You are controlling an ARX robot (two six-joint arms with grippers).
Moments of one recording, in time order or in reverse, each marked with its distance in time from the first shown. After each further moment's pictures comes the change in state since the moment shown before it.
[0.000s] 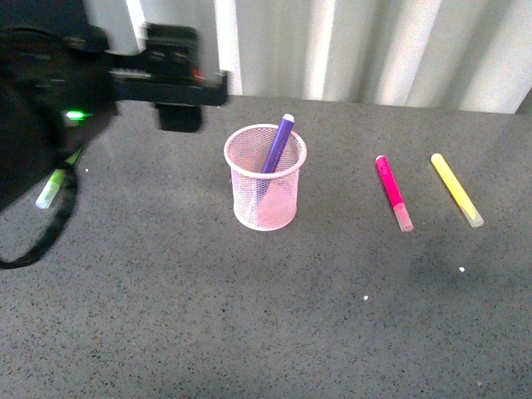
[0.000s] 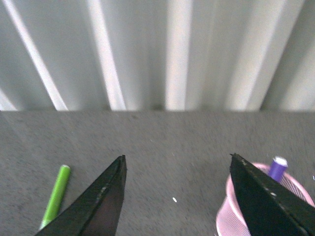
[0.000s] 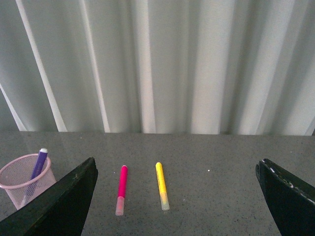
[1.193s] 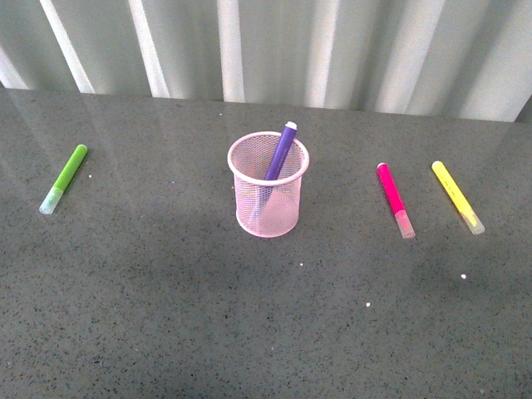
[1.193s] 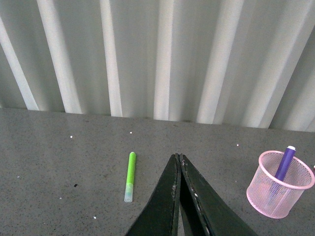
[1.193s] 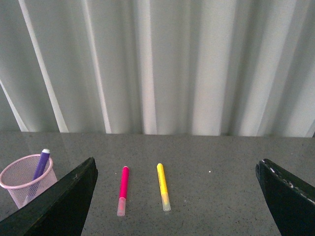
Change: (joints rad) left arm 0.451 -1.170 -0.472 -0.589 0.425 0.022; right arm 0.000 0.000 0.000 0.000 -0.001 0.000
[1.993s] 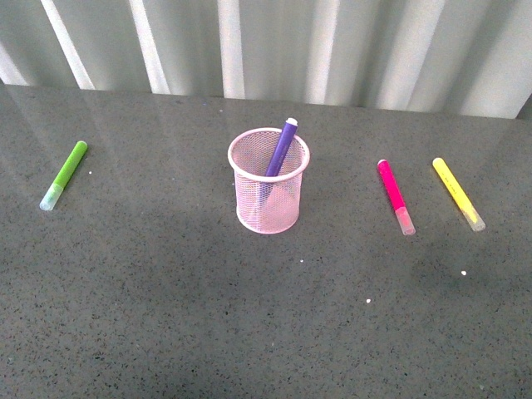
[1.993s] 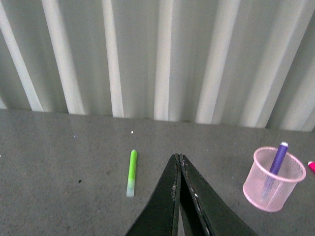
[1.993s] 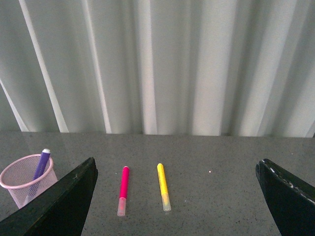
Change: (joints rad) left arm 0.000 -0.375 0.000 -0.371 0.000 0.000; right arm 0.000 0.000 0.000 0.000 0.000 0.000
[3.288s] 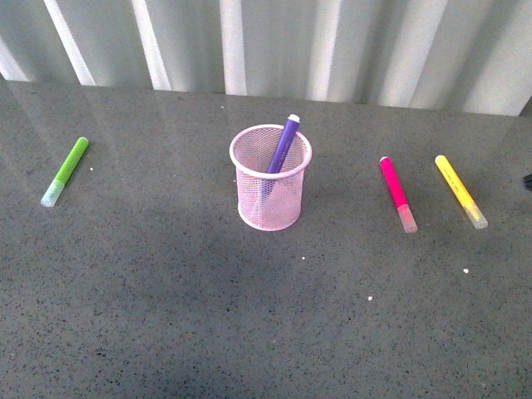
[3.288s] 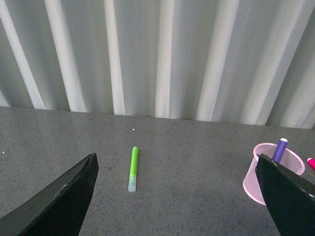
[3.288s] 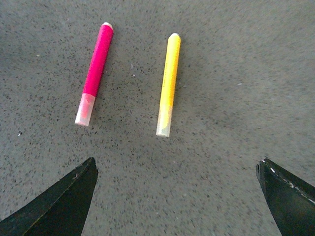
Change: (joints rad) left arm 0.000 -0.135 0.000 -0.134 0.000 0.002; right arm -0.076 1.692 0.706 0.138 -0.171 -0.282
